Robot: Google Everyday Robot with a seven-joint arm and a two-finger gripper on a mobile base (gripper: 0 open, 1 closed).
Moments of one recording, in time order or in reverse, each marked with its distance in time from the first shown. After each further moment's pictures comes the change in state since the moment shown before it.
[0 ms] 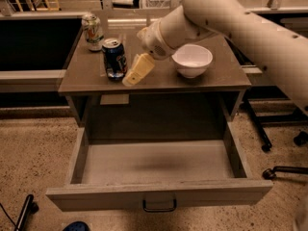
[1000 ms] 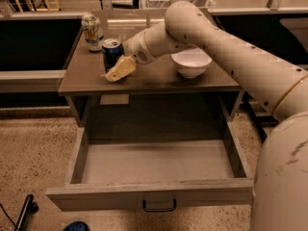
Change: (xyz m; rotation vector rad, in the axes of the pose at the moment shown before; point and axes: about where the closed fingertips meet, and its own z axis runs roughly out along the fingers) arm -0.011 -0.027 0.077 -0.012 -0.125 0.124
